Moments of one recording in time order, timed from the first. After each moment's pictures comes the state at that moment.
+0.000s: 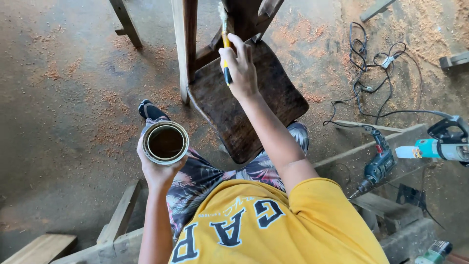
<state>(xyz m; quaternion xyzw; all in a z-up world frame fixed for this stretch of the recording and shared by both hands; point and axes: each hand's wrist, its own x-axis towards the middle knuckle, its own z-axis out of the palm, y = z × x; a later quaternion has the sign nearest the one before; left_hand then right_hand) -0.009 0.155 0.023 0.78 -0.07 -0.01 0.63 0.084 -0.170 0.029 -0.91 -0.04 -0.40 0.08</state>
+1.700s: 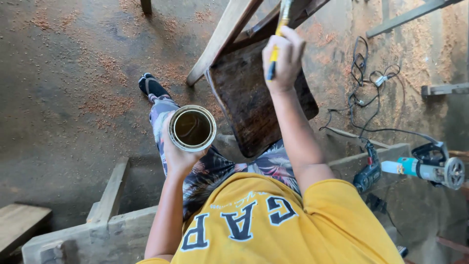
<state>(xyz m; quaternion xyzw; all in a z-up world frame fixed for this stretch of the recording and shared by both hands) 0.009 0.177 -0.033 0.71 -0.10 0.00 0.70 0.107 -0.135 0.057 -0.87 -0.07 -0.49 0.02</state>
